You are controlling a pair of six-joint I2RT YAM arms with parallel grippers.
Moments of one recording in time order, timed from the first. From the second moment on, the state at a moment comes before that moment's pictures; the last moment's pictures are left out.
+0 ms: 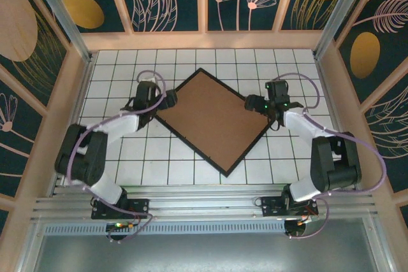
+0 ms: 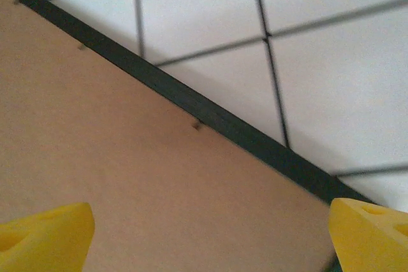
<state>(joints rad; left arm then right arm) -0.31 1.69 0.93 0.10 -0.05 -0.47 0.21 1.46 0.84 -0.26 -0.04 0.41</state>
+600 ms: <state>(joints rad) -0.27 2.14 1.40 -0.14 0.18 -0.27 0.18 1.40 0.62 -0.22 -0.11 0.53</state>
